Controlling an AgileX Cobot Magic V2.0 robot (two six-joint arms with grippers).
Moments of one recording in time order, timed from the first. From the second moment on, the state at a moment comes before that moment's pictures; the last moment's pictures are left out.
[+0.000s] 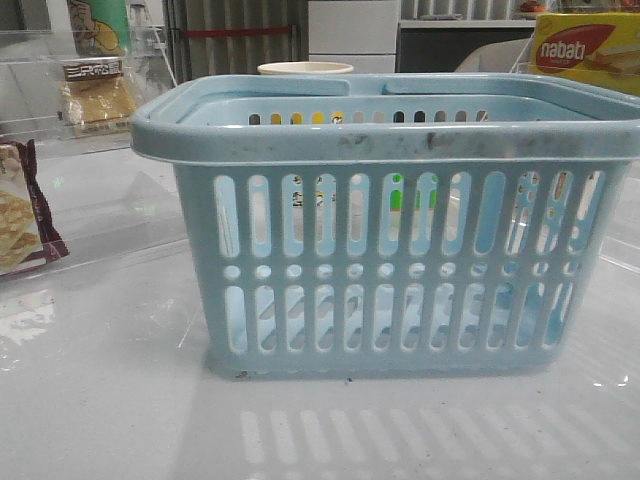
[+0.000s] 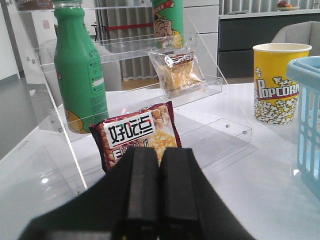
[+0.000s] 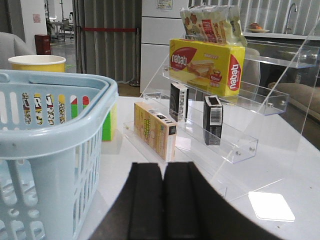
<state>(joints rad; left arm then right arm) -0.07 -0.01 0.01 0.02 0.07 0.05 0.00 -0.01 0.03 -0.05 -0.02 0.06</state>
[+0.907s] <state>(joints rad) -0.07 -0.01 0.01 0.02 0.05 0.05 0.00 -0.01 0.03 -0.05 -0.04 0.06</state>
